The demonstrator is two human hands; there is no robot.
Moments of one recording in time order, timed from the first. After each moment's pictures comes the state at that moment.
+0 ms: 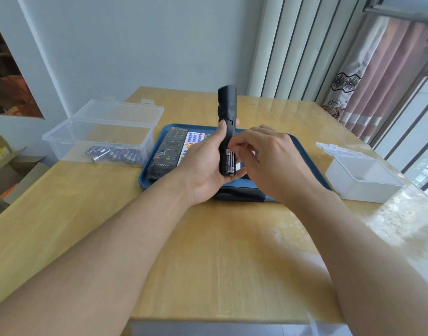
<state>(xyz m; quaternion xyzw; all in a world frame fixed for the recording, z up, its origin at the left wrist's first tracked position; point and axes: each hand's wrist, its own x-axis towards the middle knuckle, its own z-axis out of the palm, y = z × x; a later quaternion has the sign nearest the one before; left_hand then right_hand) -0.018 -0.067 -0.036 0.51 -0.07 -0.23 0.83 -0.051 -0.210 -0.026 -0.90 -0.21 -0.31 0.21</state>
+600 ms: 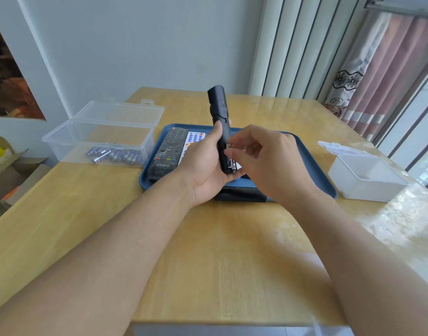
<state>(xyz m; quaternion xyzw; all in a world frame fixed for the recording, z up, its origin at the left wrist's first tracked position) -0.019 -0.069 -0.035 0.48 -0.05 -0.22 0.85 -0.056 -0.201 -0.027 -0.89 -0.10 -0.27 0.34</state>
